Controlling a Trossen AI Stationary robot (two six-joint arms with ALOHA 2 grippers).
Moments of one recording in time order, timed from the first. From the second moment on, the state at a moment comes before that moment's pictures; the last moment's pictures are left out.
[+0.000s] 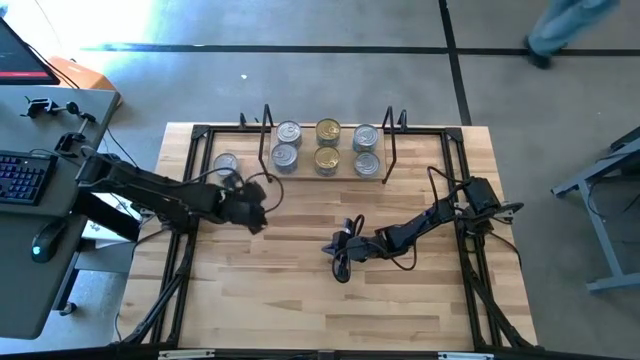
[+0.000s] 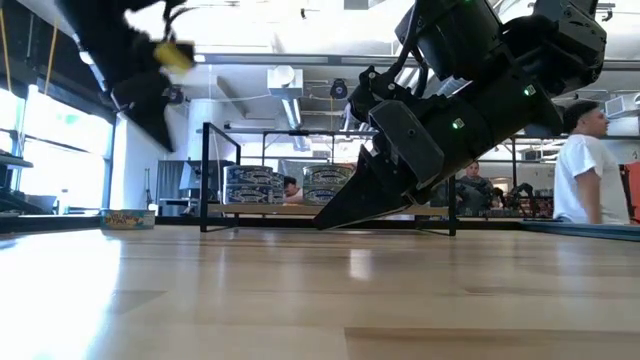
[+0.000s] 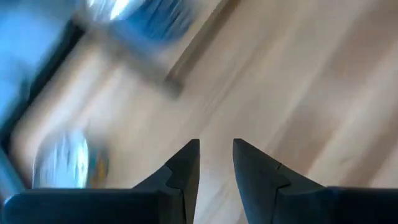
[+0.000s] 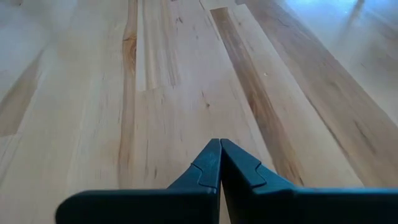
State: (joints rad) left arm -0.18 1.23 0.80 -0.85 -0.63 -0.60; right arm 0.29 1.96 0.84 0.54 0.32 0.34
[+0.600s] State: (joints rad) left arm 0.37 1.23 0.55 -0.77 -0.71 -0.63; right arm 0.28 1.96 0.84 0.54 0.33 0.33
